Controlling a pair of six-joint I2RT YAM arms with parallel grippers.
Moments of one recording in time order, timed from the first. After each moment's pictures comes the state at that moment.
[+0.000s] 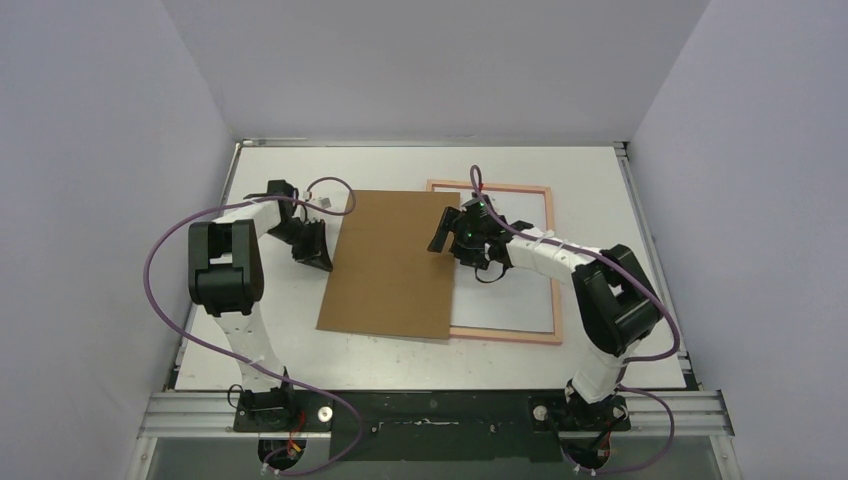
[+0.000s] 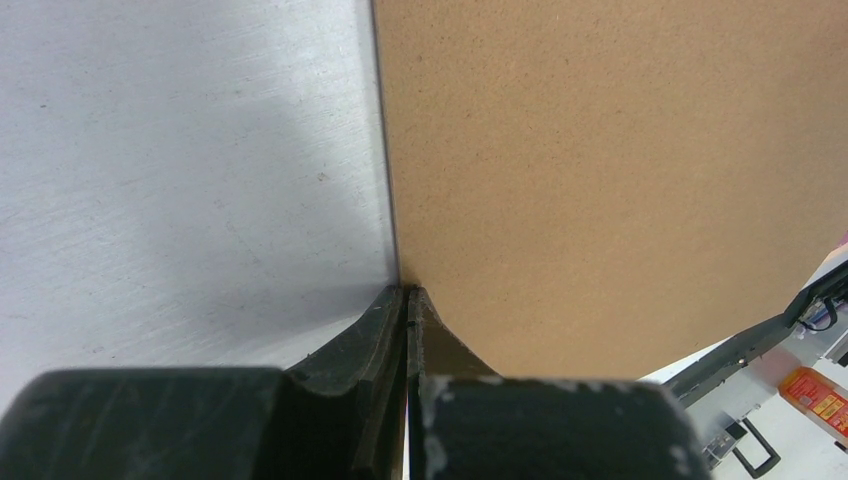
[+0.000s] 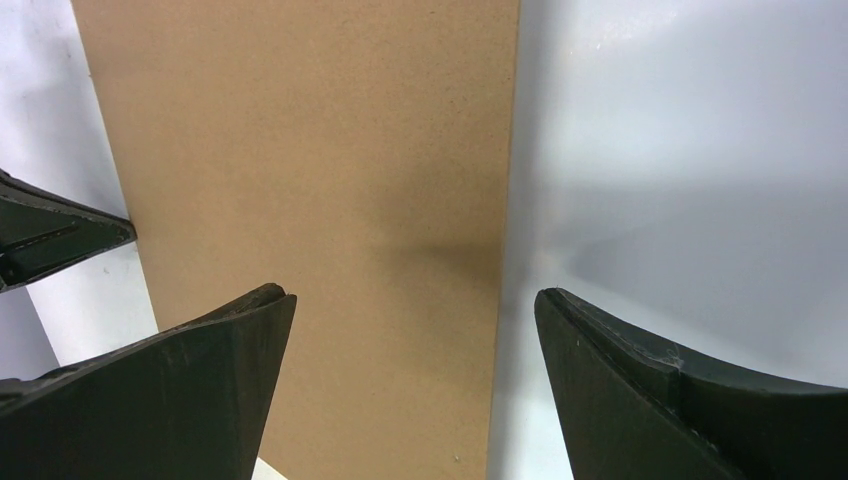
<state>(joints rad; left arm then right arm) 0.04 1.99 1.30 -0.77 0.49 0.11 0.56 1.73 1.09 -0.21 -0.06 0.82</state>
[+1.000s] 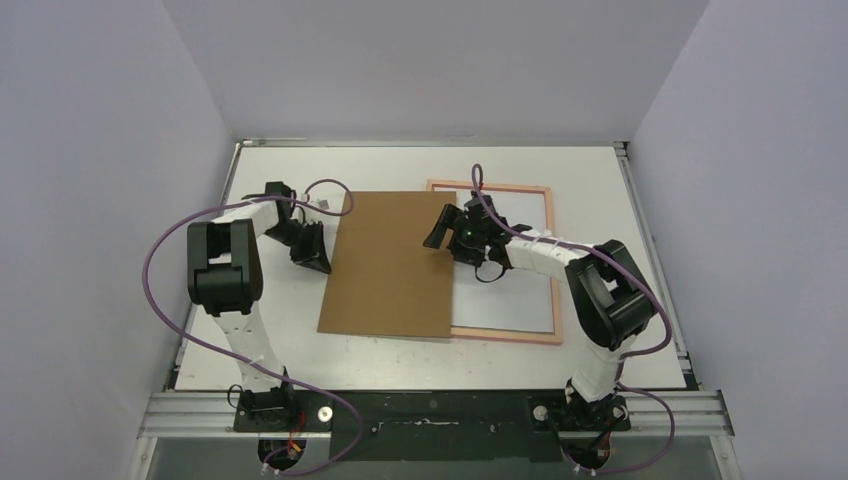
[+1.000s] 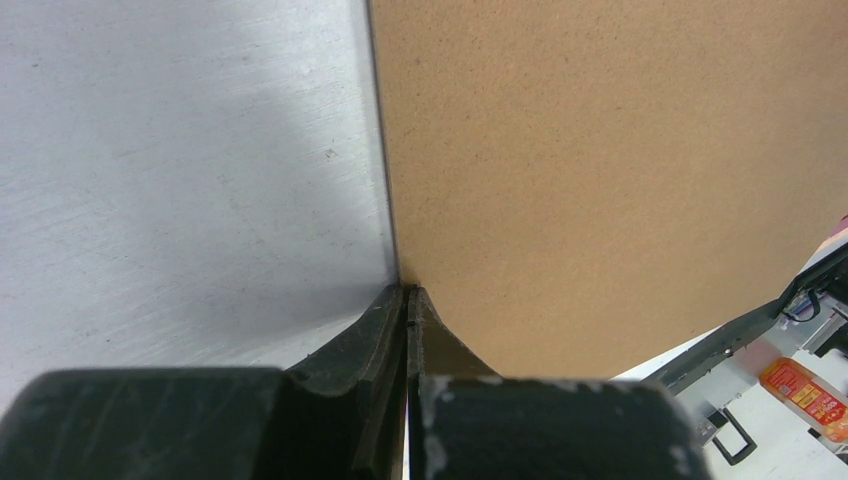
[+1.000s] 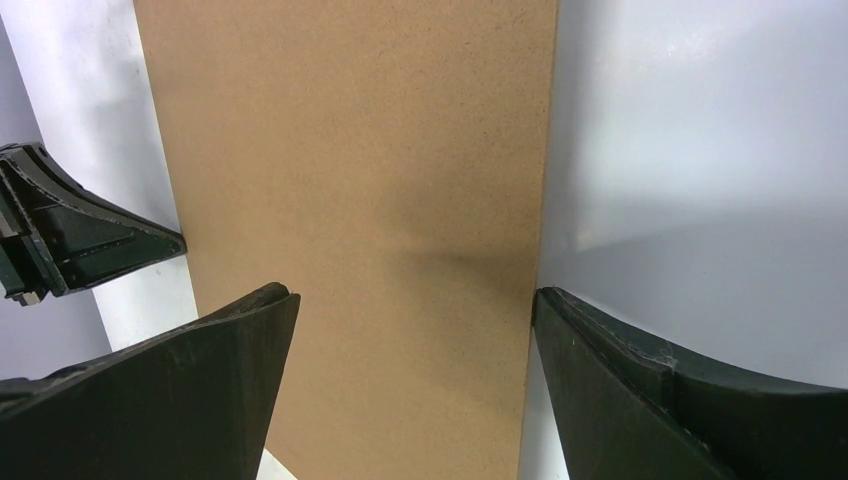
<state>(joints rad) 0.05 1.99 1.30 -0.80 0.50 0.11 0.55 1.78 1.06 -0.06 -0.14 0.85</state>
